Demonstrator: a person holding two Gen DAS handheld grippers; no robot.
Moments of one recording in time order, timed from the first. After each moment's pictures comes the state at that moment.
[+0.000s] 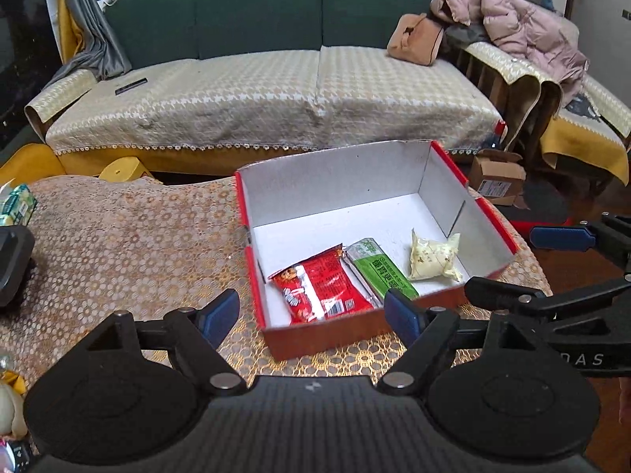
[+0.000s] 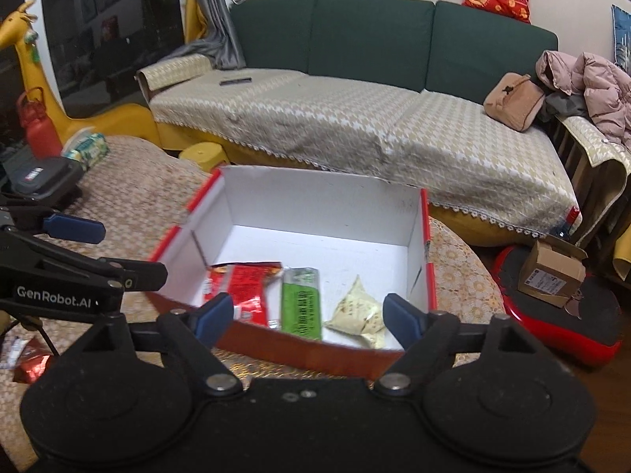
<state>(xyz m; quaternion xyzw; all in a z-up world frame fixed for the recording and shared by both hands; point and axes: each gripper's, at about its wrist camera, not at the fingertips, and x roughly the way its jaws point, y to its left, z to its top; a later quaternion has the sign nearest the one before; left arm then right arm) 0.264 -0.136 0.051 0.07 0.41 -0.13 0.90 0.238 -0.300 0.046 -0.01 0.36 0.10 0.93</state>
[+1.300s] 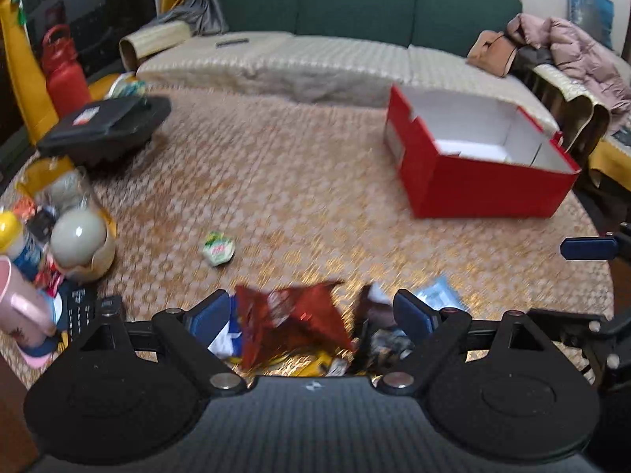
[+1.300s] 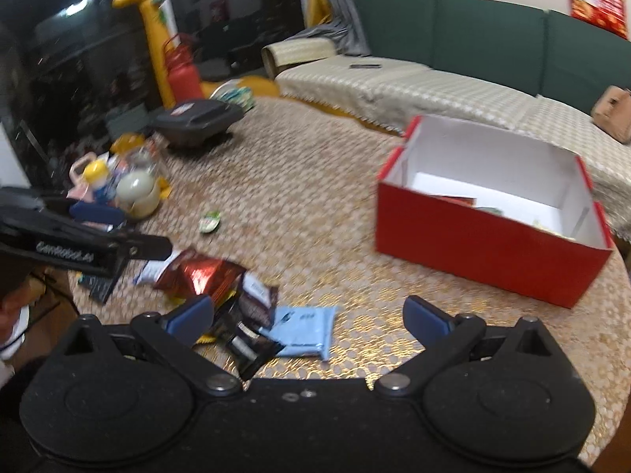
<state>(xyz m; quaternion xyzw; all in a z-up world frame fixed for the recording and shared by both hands) 0.116 0.042 -0.006 0.01 0.42 -0.03 0.91 0.124 -0.173 -0.002 -0.05 0.36 0.26 0.89</state>
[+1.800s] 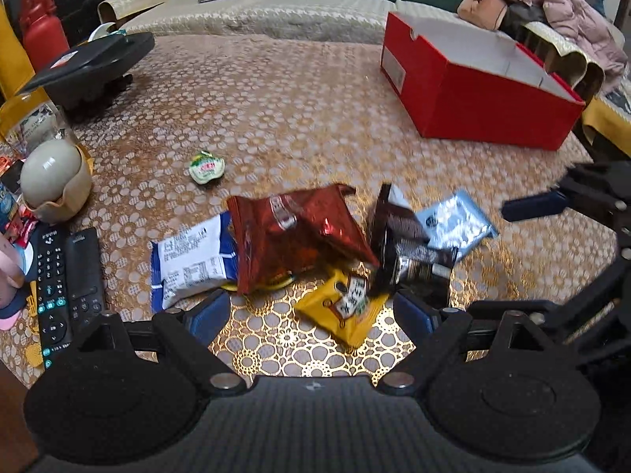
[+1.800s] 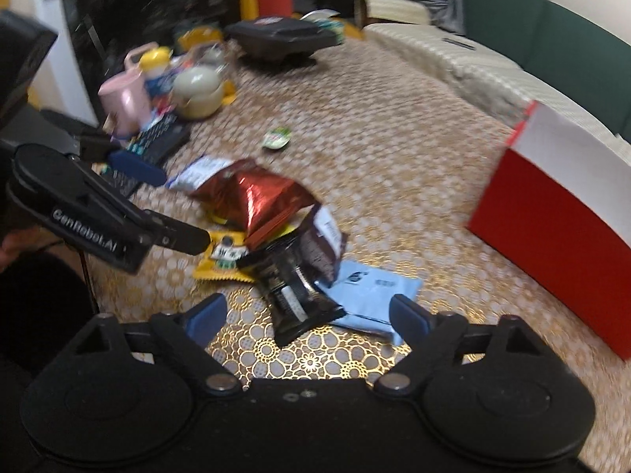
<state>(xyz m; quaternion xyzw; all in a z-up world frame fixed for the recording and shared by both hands) 0.101 0.055 -0.067 0.02 0.47 -0.06 0.88 0.124 -0.108 -0.054 -0.18 0.39 0.35 0.83</state>
